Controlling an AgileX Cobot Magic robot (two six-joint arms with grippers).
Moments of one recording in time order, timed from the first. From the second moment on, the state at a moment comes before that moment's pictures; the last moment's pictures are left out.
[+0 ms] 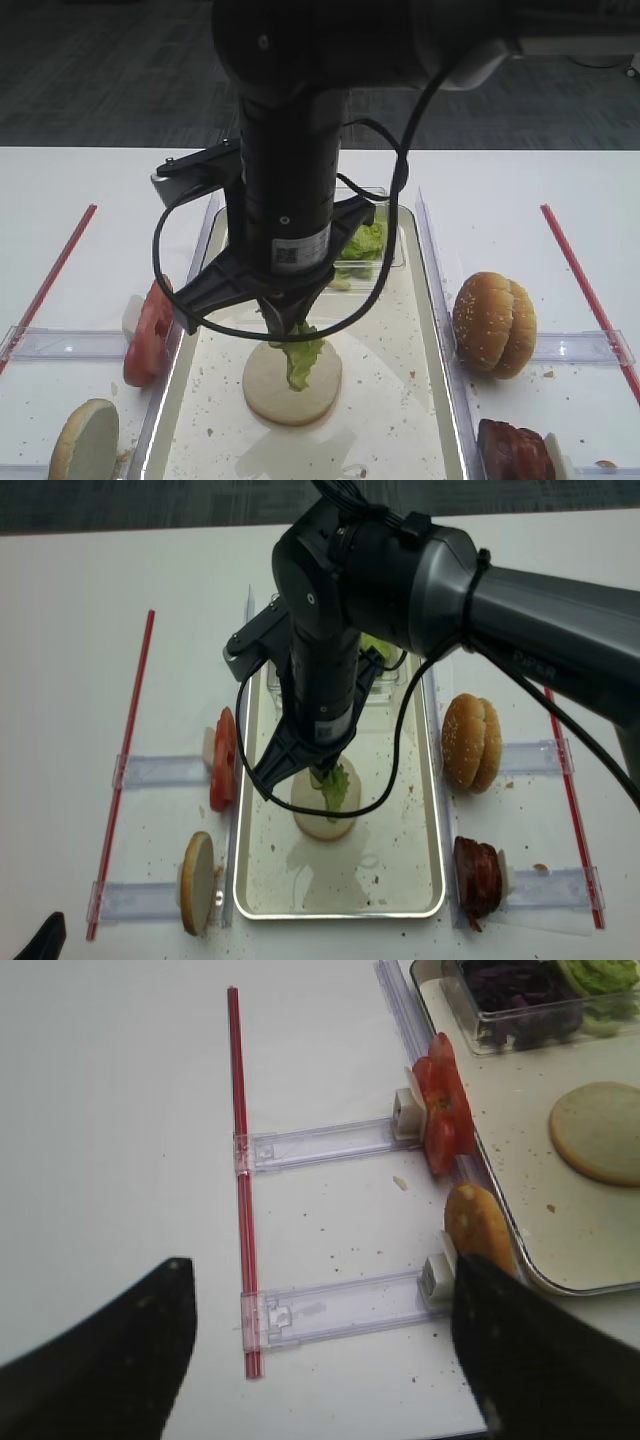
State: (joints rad) left arm 0.01 -0.02 -0.49 -0.06 1.19 0.07; right arm 0.86 1.92 -1.58 0.14 1.23 0.03
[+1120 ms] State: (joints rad) left arm 0.01 -0.02 -0.49 -0.06 1.19 0.07; right arm 0.78 2.07 -1.58 0.24 1.12 -0.01
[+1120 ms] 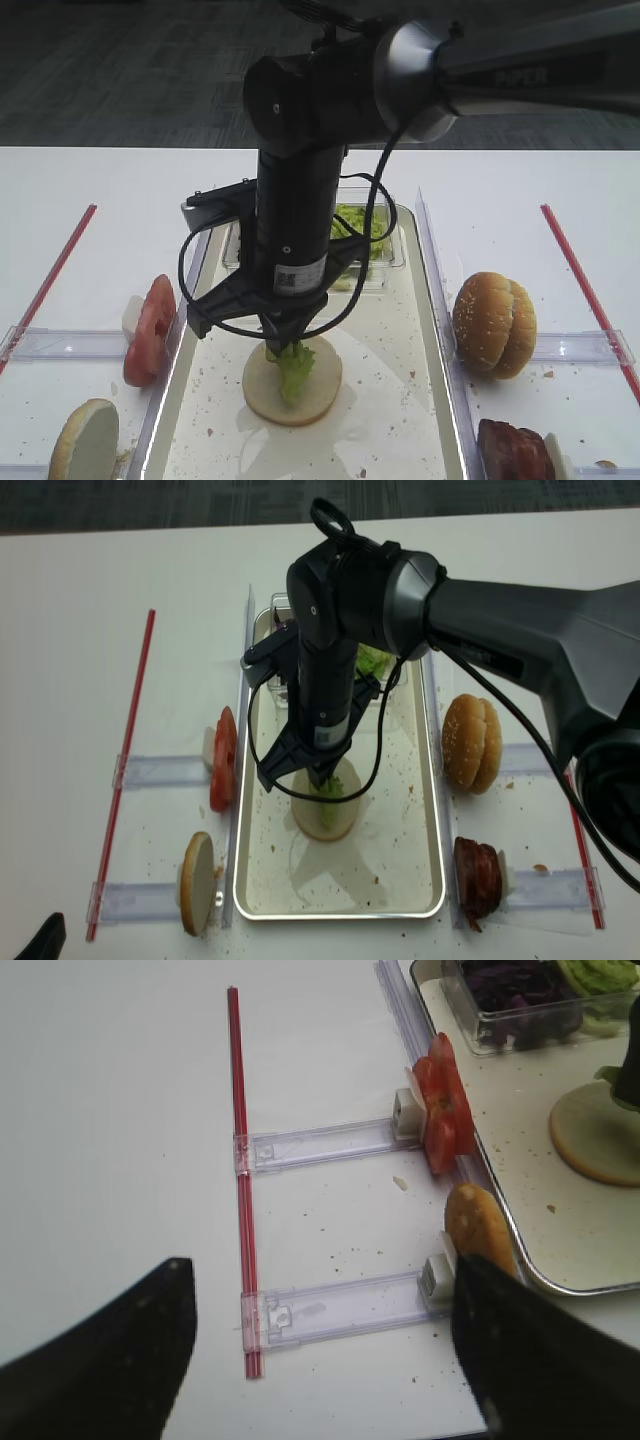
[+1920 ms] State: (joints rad) left arm 0.01 -0.02 -0.49 -0.06 1.19 0.07; right arm 0.78 2.10 -1.58 0.22 1.10 0.00
